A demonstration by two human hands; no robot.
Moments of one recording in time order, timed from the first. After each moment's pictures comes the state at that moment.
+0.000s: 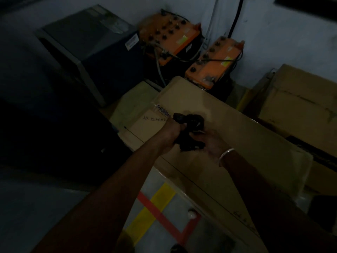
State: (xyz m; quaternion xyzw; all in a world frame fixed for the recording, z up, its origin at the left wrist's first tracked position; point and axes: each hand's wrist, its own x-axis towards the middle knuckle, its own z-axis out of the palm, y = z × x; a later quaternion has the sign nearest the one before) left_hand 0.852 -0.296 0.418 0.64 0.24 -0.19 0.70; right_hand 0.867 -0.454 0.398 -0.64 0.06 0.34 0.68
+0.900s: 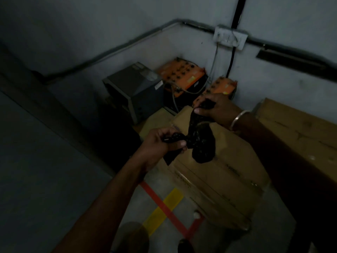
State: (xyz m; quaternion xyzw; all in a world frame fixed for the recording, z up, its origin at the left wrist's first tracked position) left_hand 0.650 -0.277 0.686 0.66 0.07 -0.05 0.74; right_hand 0.813 -0.457 0.719 -0.83 -0.27 0.14 0.47
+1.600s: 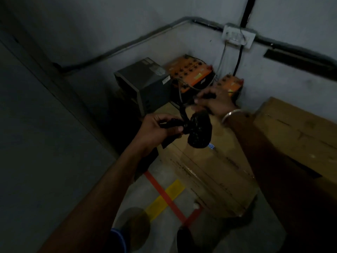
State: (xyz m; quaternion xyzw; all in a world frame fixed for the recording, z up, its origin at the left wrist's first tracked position) left_hand 0.610 -0.285 0.729 0.72 0.11 0.05 0.68; right_hand 0.763 -0.450 0.741 -0.77 -0.13 0.14 0.60
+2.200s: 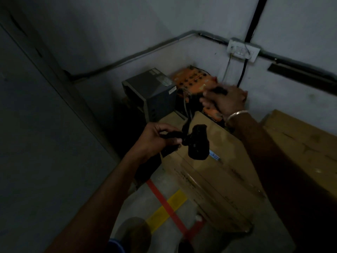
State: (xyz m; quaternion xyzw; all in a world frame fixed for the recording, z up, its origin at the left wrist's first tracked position) left_hand 0.607 -0.246 0.733 0.74 0.09 0.03 0.67; right_hand 0.766 -0.421 0.788 -0.72 -0.09 0.11 0.68
